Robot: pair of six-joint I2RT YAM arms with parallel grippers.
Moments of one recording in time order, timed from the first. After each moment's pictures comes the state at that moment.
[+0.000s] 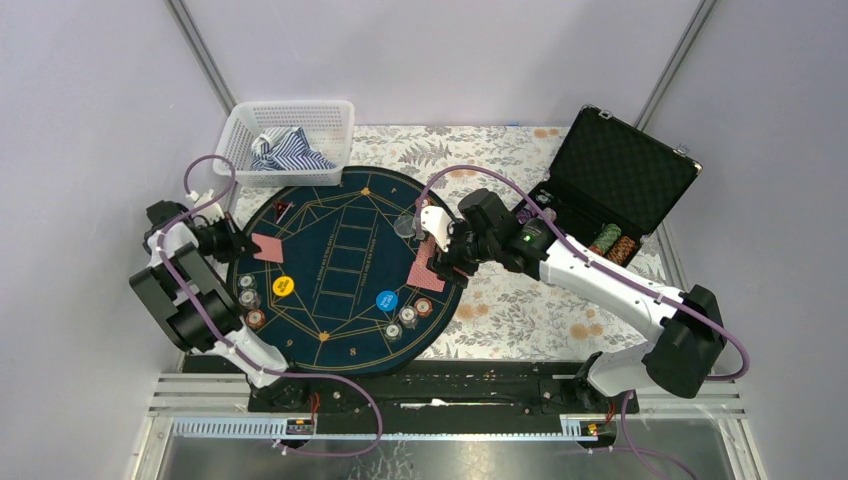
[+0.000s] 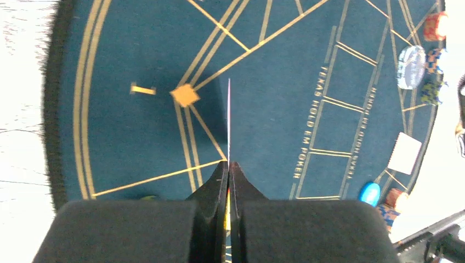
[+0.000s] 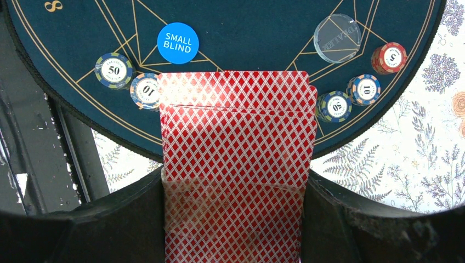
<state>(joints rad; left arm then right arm) 0.66 1.65 1.10 -0.63 0.75 0.25 0.83 1.40 1.16 -0.54 -0.27 -0.44</state>
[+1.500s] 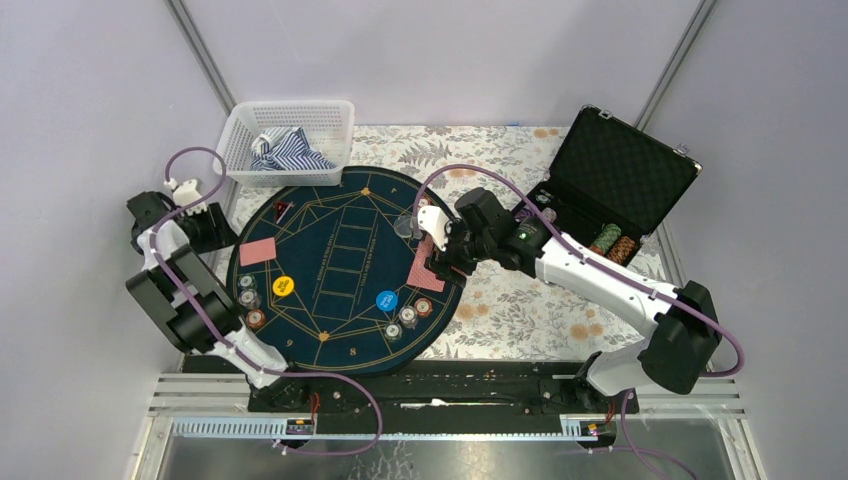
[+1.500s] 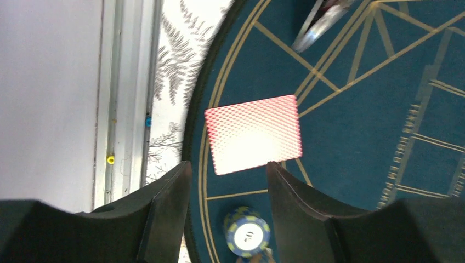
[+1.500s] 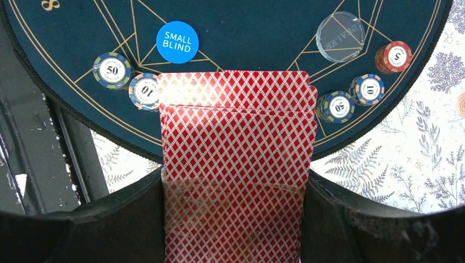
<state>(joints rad) 0.72 1.69 1.18 -0.50 0.54 0.36 0.83 1.43 1.18 -0.55 -0.27 -0.44</state>
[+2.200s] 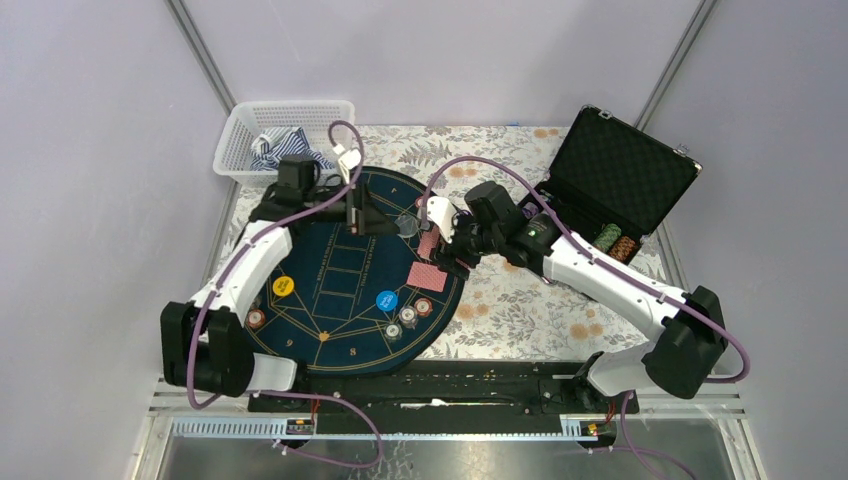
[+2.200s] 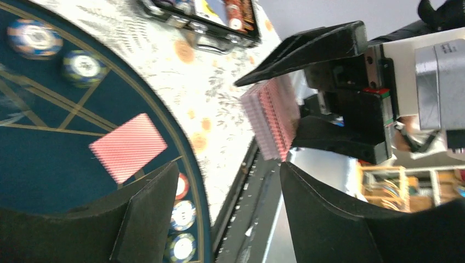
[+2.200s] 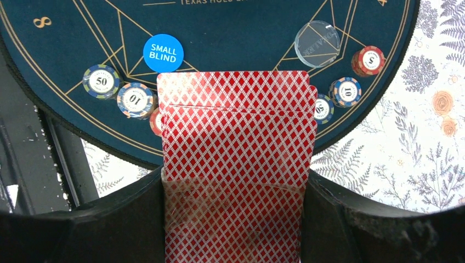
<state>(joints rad) -0.12 1.34 1.07 -0.39 1.09 -0.21 0.79 1.40 1.17 -0.52 -0.28 -0.44</state>
